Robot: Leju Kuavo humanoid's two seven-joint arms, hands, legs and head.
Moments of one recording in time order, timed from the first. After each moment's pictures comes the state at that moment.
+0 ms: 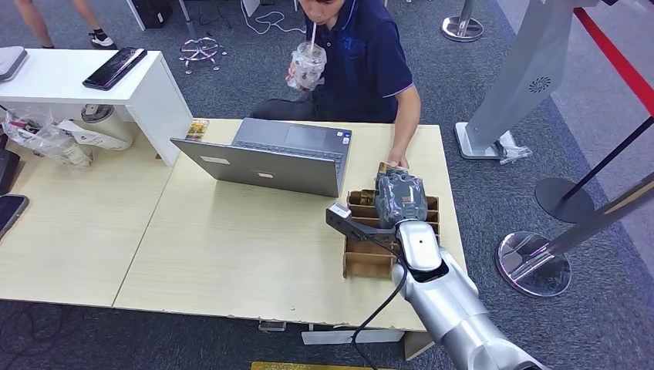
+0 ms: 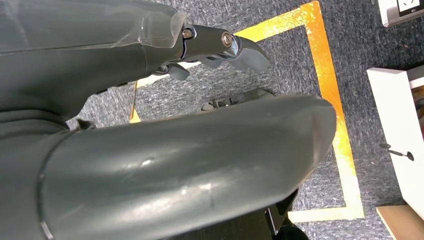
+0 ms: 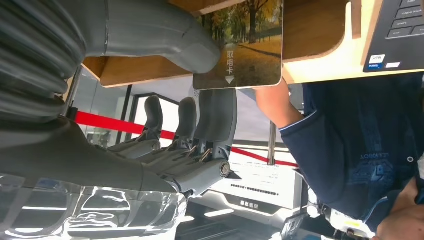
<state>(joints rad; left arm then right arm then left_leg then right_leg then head) -0.09 -0.16 1.21 -0.24 -1.26 -0.11 -0.32 -0.69 0.14 0.57 -0.73 1.43 -0.28 0.02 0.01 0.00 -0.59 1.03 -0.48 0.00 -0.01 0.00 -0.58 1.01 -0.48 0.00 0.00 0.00</state>
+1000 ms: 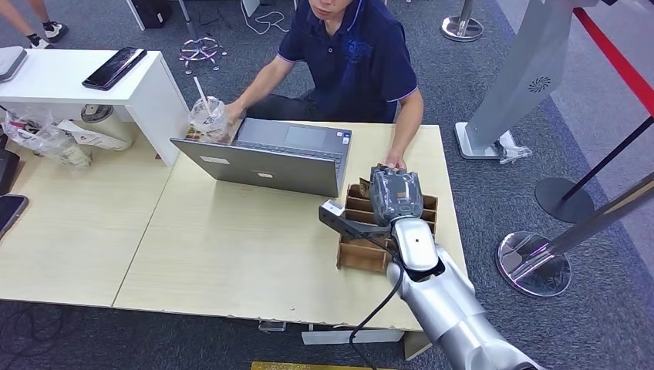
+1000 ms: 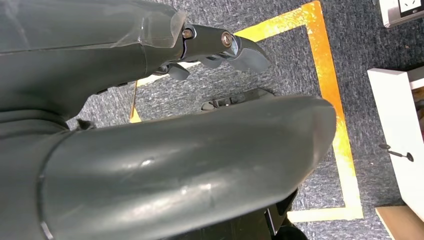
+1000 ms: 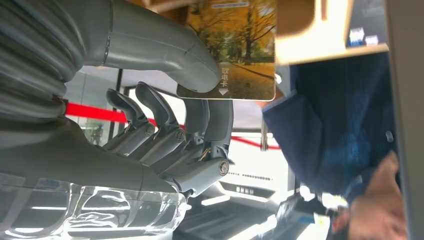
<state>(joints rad) -0.09 -0.16 1.21 -0.24 -1.24 -0.11 -0.32 -0.68 0.15 0.57 -0.80 1.46 -0.31 0.03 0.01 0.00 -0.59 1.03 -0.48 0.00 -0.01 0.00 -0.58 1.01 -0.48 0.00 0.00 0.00</state>
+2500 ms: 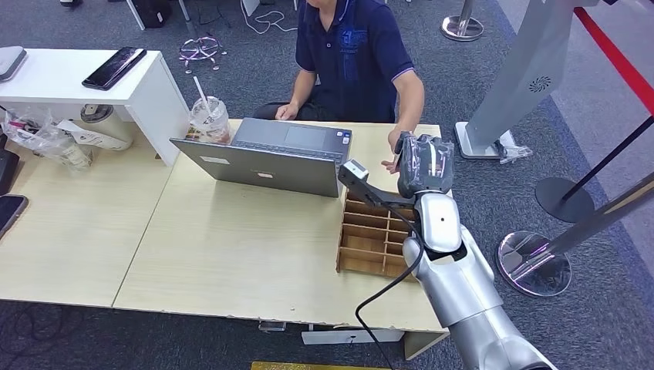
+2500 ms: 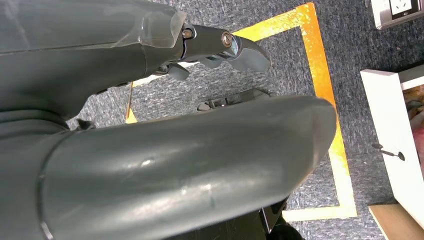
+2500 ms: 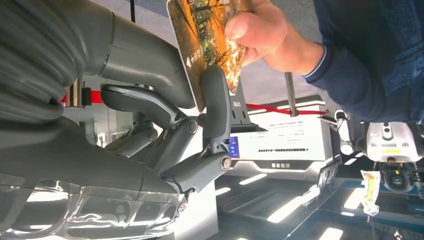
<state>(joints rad) -0.10 -0.16 1.21 -0.24 -1.24 -0.11 -0.34 -0.70 0.14 0.43 -0.97 1.51 -0.28 0.06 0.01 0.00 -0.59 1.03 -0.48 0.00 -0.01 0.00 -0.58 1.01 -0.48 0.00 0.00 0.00</state>
